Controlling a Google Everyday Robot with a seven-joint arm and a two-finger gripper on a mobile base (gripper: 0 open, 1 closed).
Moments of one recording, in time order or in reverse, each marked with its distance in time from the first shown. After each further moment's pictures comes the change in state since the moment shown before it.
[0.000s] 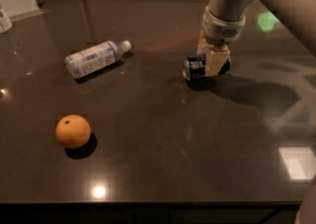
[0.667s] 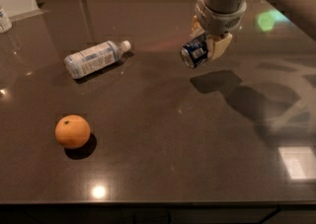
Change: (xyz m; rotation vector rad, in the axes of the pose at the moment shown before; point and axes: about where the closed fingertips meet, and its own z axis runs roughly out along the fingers) arm -0.017 -0.012 -0.050 0.232 0.173 -0.353
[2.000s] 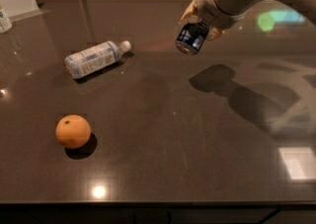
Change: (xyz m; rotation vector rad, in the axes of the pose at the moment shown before) arm 0.000 -0.038 -0.032 0.365 0.074 -0.598
